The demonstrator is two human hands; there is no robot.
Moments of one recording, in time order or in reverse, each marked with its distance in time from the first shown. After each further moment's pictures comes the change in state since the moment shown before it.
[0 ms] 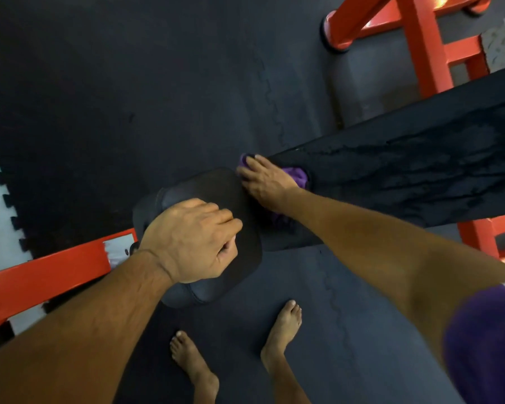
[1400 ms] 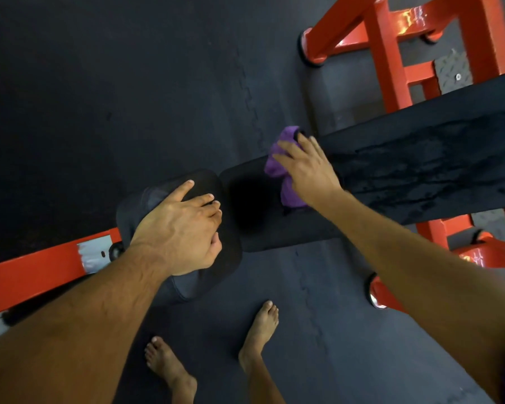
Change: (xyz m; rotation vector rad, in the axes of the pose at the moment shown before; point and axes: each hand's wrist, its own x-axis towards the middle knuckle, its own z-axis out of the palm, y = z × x) left_hand 0.014 0.002 -0.001 0.174 -0.387 -0.101; right_hand -0.095 0.062 0.006 0.235 0.412 0.409
